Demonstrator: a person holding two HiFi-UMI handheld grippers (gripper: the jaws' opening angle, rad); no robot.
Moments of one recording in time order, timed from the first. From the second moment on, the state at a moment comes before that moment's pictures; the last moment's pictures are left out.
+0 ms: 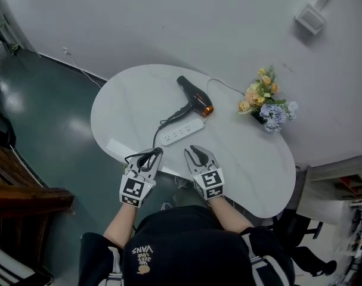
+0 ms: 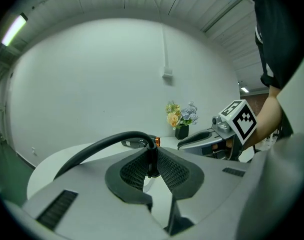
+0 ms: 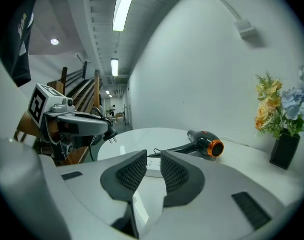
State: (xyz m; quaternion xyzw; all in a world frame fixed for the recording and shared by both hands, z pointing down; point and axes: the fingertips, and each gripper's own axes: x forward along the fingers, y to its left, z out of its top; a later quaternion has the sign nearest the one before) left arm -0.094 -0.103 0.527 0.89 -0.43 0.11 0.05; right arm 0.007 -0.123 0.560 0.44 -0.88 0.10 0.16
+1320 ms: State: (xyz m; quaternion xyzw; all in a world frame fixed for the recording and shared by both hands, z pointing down) left arm -0.114 0.028 0.506 0.88 -0.46 0.08 0.06; right arm 0.014 0.019 0.505 0.46 -0.88 0.08 0.10
